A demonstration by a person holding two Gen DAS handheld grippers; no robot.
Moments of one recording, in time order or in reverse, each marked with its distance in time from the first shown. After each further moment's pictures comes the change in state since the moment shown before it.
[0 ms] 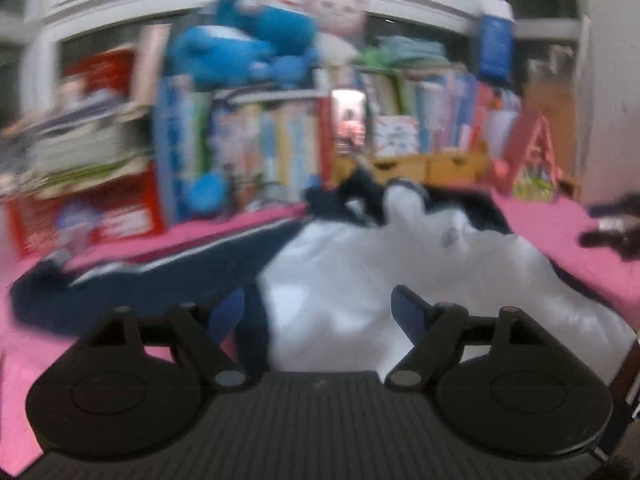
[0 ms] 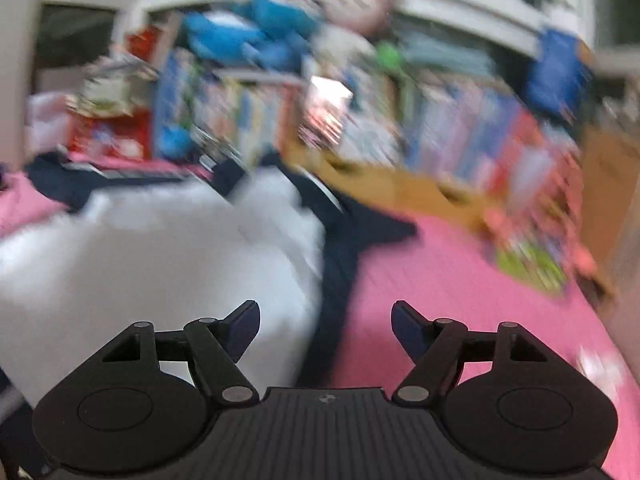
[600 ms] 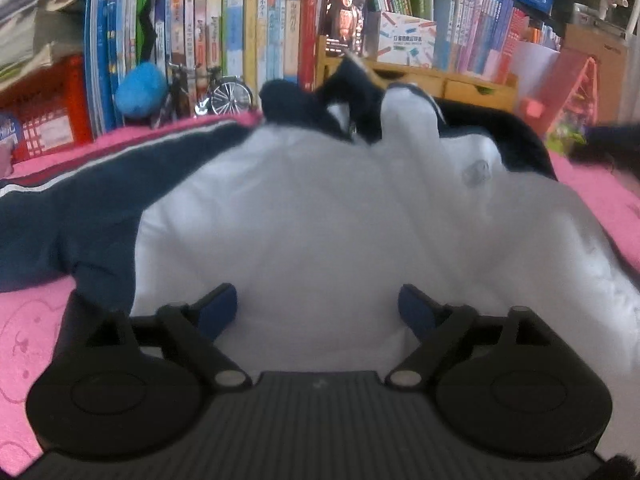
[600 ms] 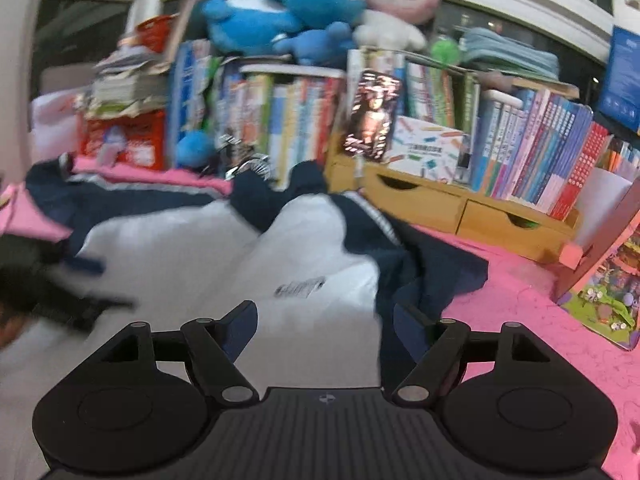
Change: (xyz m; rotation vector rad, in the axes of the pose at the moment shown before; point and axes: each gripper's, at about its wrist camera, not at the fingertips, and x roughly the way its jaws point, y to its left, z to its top) left arm 0.142 -0.036 -0.040 -0.108 0.221 0.005; right arm 0.113 0.002 0.049 0.026 0.053 0.020
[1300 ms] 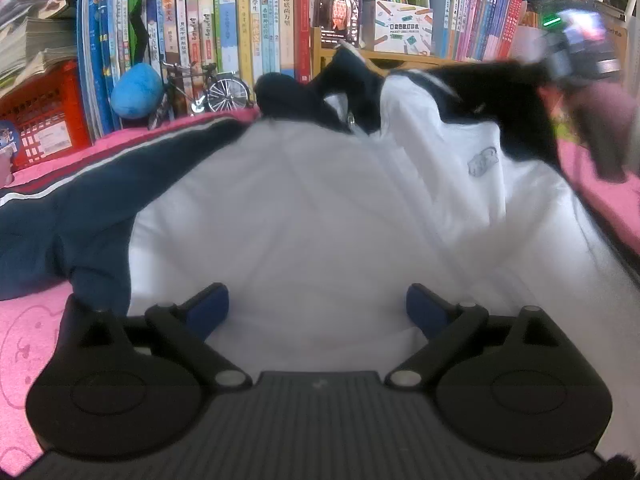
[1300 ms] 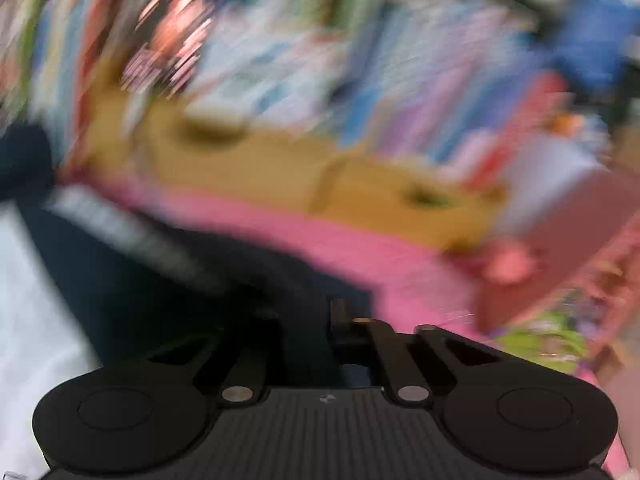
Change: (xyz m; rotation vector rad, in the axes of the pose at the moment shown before) left arm 0.005 -0.006 0.002 0.032 0.021 0.019; right arm 0.168 -0.106 0.043 0.103 0.082 -0.556
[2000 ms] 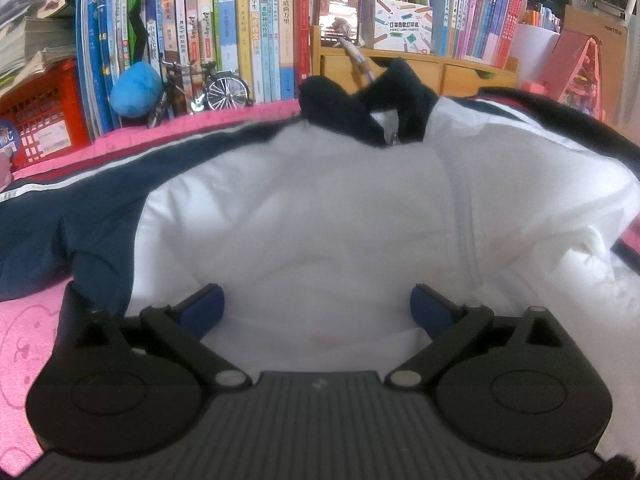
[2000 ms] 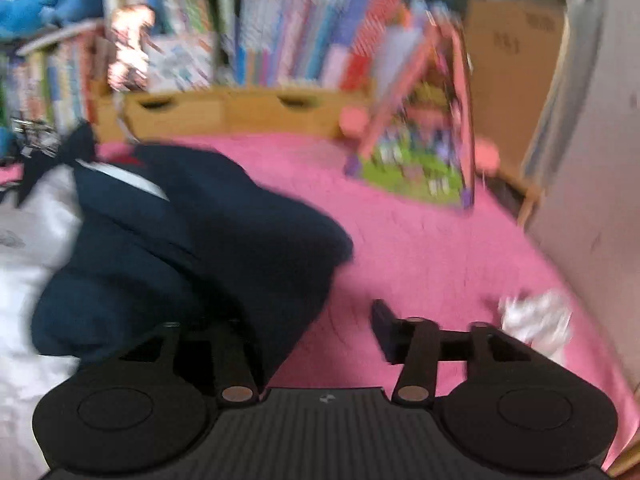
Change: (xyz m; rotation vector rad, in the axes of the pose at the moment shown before) left arm 0.001 0.001 0.000 0.001 0.001 0.002; right arm -0.147 -0.166 -0.113 0.054 0.170 0.179
